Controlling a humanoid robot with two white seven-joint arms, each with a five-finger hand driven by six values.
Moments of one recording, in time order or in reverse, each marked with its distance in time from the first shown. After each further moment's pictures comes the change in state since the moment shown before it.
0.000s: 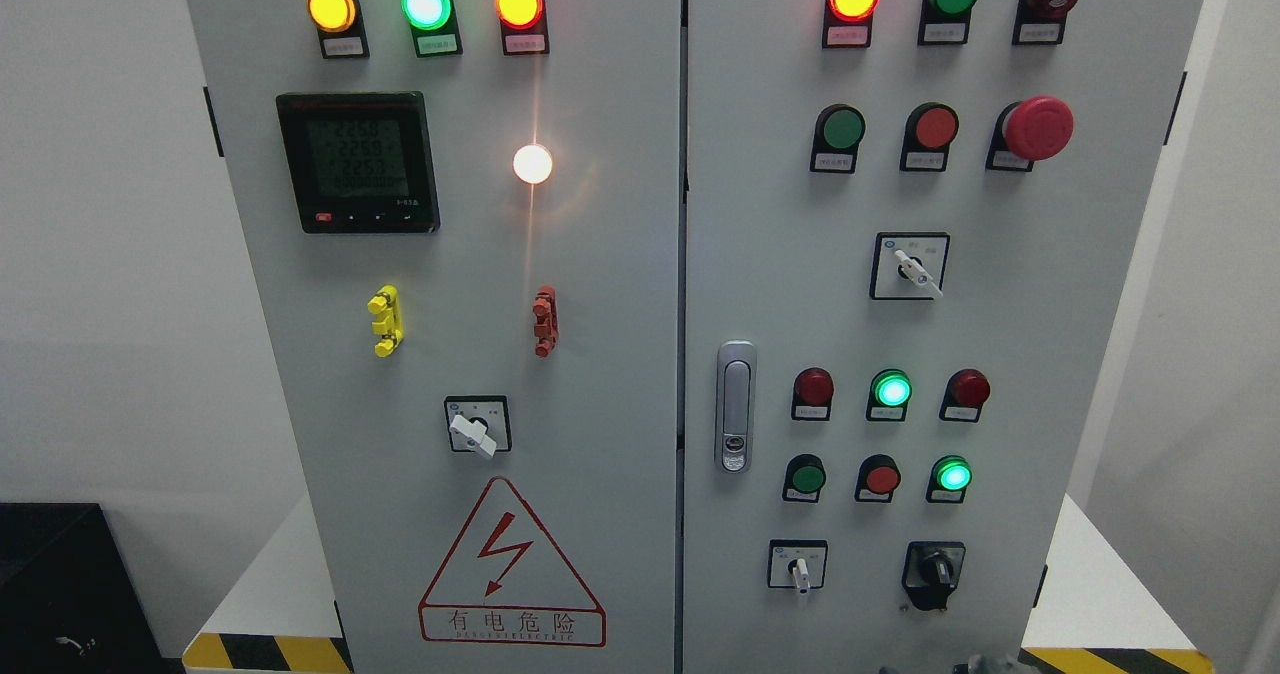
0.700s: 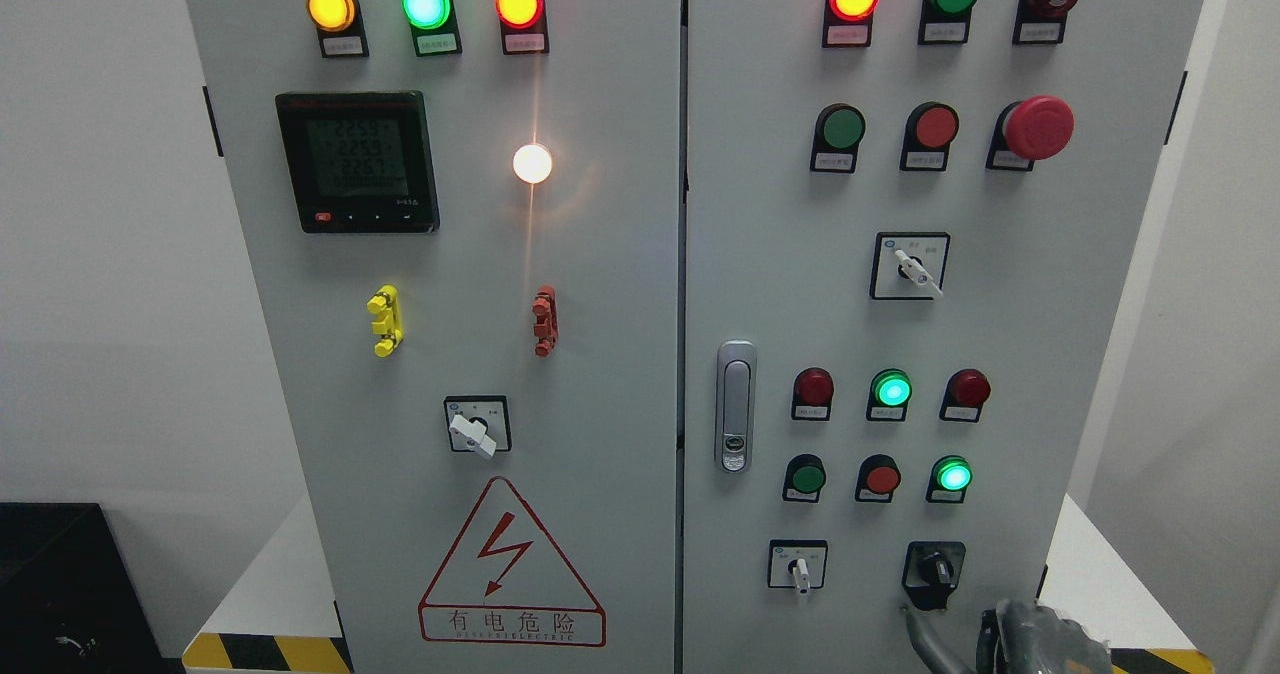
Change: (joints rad) left arm 0.000 0.000 0.000 0.000 0.000 0.000 0.000; right arm -0.078 -0.035 -0.018 -0.001 0.022 0.025 0.033
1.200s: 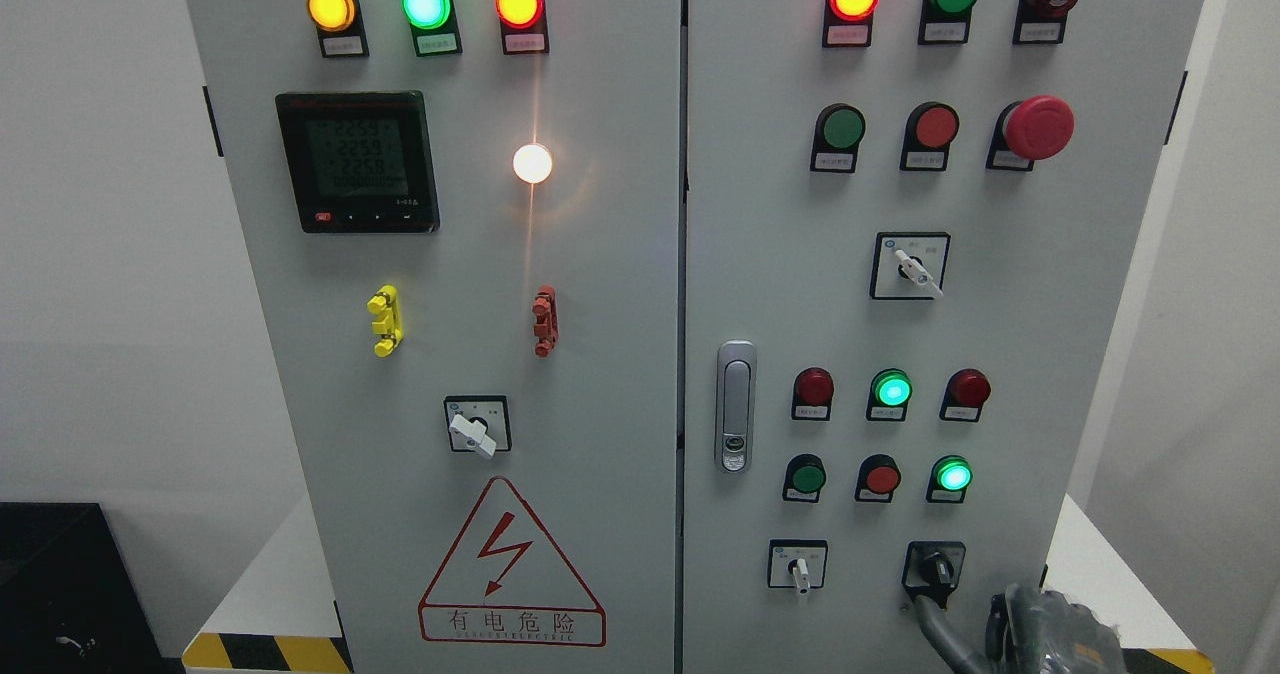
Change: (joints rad) left arm 0.000 0.000 0.000 0.000 0.000 0.000 0.000; right arm -0.024 -0.008 -0.007 0.015 0.010 0.004 0.003
